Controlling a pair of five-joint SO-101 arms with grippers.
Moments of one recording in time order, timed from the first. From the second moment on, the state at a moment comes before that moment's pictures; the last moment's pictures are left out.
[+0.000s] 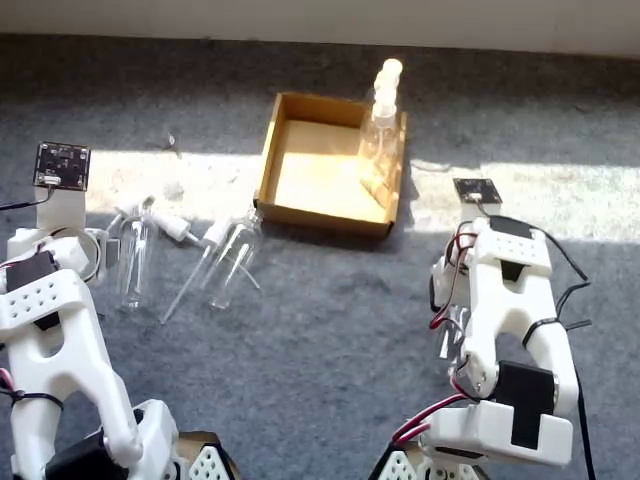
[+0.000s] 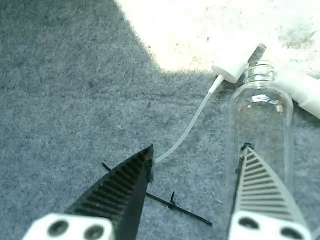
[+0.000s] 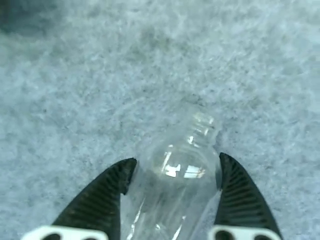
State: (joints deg) left arm -34.5 -27.9 47.1 41.5 -23.7; right arm 8.0 -5.2 35.5 62.3 15.4
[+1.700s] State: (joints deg) left arm -34.5 -27.9 47.1 41.9 -23.7; right arm 31.5 21.5 -4.1 70.9 43.8
